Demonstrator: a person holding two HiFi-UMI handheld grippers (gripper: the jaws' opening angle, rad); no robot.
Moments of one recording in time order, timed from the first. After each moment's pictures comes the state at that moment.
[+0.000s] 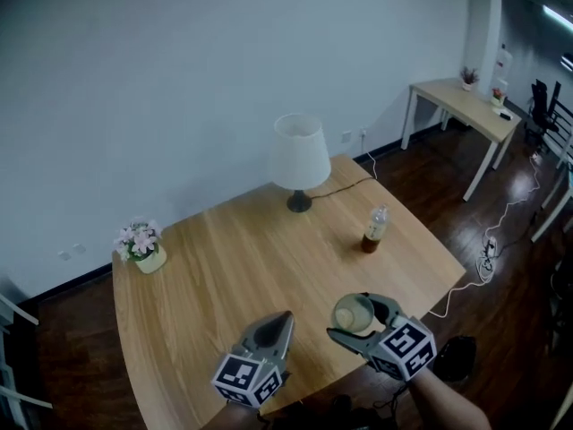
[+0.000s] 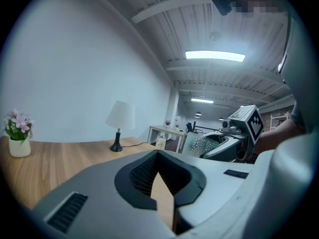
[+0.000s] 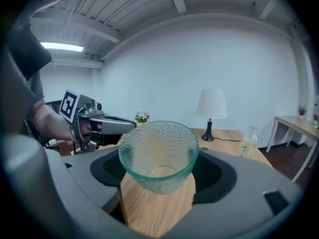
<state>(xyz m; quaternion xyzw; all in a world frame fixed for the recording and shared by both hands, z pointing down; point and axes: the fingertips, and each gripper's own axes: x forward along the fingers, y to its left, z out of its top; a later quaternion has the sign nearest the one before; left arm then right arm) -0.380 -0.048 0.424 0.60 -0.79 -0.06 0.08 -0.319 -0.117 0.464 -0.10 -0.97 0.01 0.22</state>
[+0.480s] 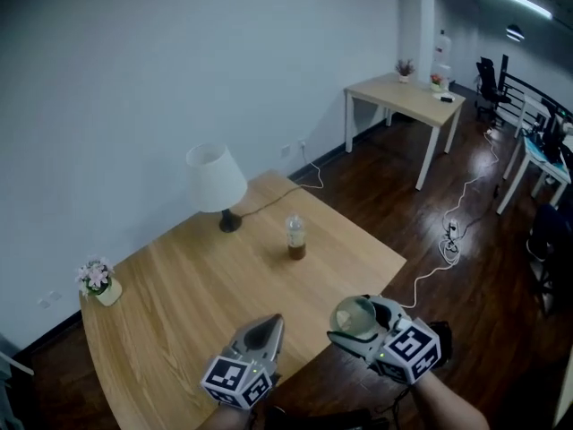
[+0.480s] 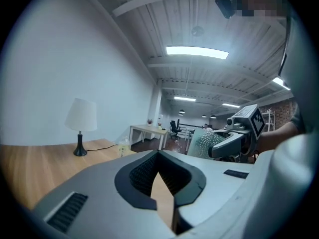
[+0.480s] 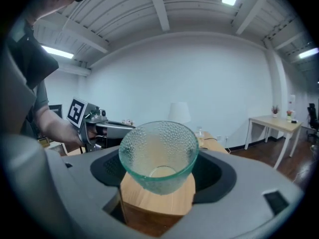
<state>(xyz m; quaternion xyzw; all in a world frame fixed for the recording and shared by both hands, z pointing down) -0.258 -0.158 0.403 0.68 -0.73 -0.04 0.07 -0.166 -0.220 0.431 0.00 -0.98 0.02 0.18</state>
